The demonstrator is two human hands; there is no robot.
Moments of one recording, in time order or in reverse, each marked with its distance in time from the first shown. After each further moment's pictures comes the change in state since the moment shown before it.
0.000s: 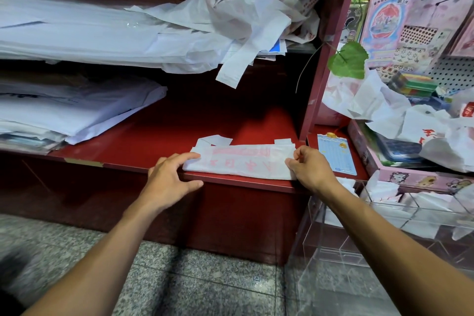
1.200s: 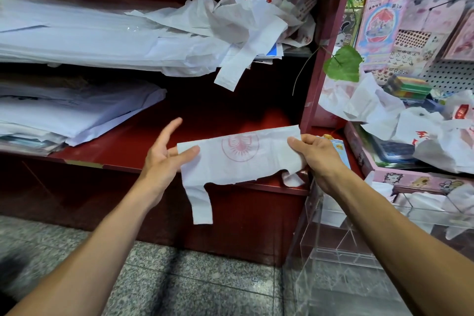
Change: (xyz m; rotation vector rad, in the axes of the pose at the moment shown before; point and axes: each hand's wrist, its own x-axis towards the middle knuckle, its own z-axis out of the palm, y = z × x) left_hand -0.001 0.038 -0.022 -0.785 0.034 -0.044; right_hand -0.003 -0.019 -0.028 0.683 -0.094 0.073
